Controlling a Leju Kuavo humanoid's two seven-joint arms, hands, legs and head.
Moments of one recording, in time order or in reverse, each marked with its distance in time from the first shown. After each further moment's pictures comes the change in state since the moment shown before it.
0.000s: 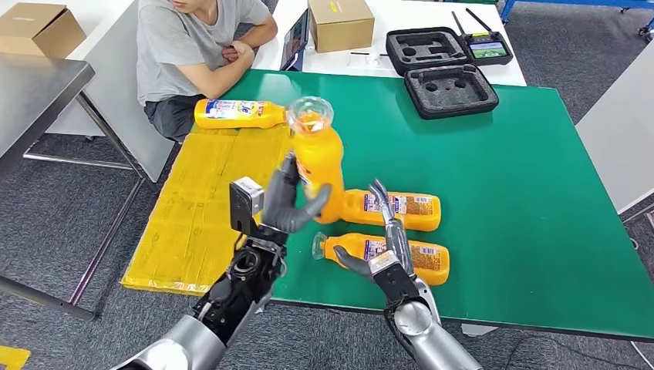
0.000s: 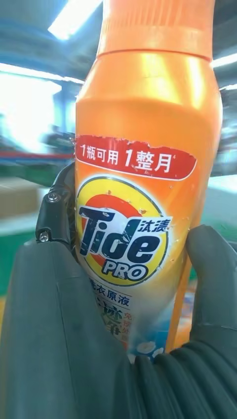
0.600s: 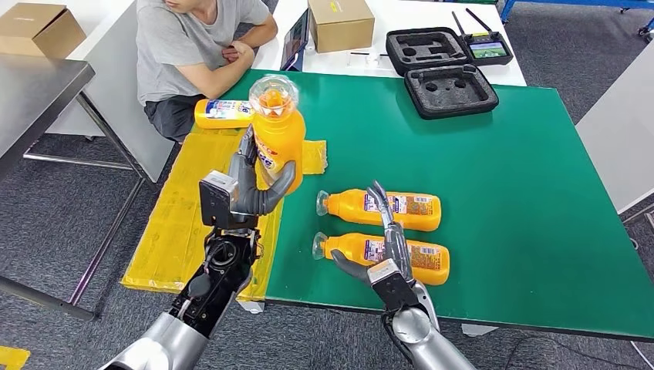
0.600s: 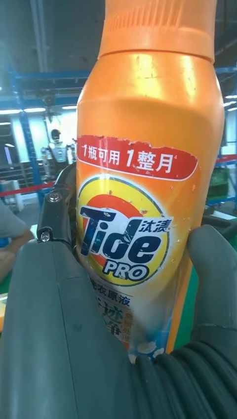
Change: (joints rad) left arm 0.017 0.065 0.041 -0.142 -0.105 0.214 0.000; right arm 0.031 -0.001 0.004 -0.063 0.016 -0.018 0.000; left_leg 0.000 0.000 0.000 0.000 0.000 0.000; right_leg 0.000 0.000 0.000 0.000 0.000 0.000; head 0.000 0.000
